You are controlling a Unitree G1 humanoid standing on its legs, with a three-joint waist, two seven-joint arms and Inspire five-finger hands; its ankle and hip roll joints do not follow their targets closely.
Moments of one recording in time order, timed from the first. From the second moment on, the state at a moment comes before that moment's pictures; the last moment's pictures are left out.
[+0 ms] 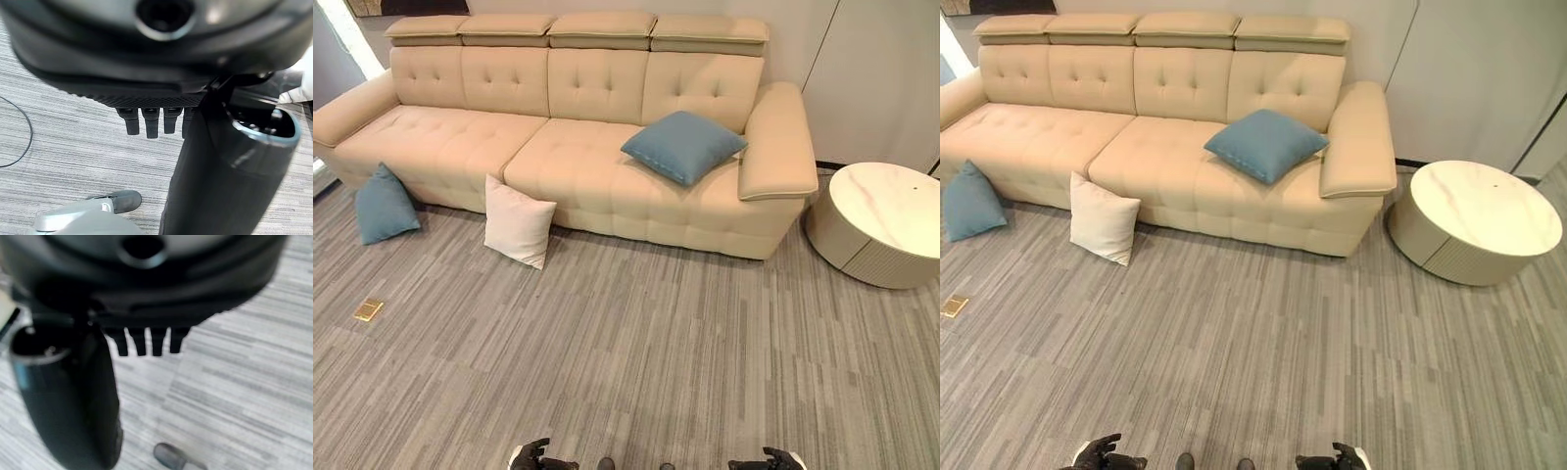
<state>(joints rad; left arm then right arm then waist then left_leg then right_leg) -0.05 0.19 -0.19 1.25 -0.15 -0.07 0.14 -0.07 -0.28 0.17 1.28 0.09 -0.04 -0.18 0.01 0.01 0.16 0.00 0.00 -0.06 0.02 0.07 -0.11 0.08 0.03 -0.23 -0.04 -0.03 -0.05</state>
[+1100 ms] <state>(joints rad) -0.08 0.24 -0.23 1.25 -0.12 -0.08 0.17 -0.11 -0.21 0.19 1.24 0.08 -0.03 -0.20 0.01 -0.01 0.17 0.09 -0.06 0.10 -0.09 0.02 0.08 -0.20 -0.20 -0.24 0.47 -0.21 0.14</state>
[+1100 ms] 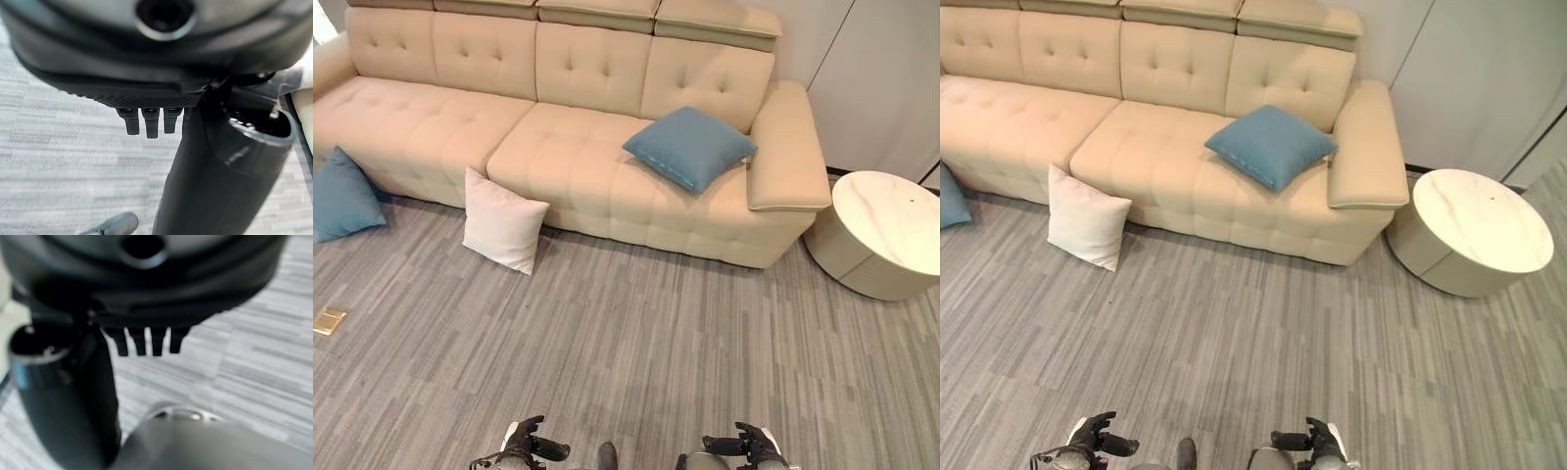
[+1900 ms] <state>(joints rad) -0.14 0.24 -0.22 1.24 -0.13 -0.08 0.15 -0.11 -0.24 0.19 1.26 0.10 -0.04 -0.21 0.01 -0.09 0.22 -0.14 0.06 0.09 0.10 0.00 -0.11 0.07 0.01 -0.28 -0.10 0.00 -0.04</state>
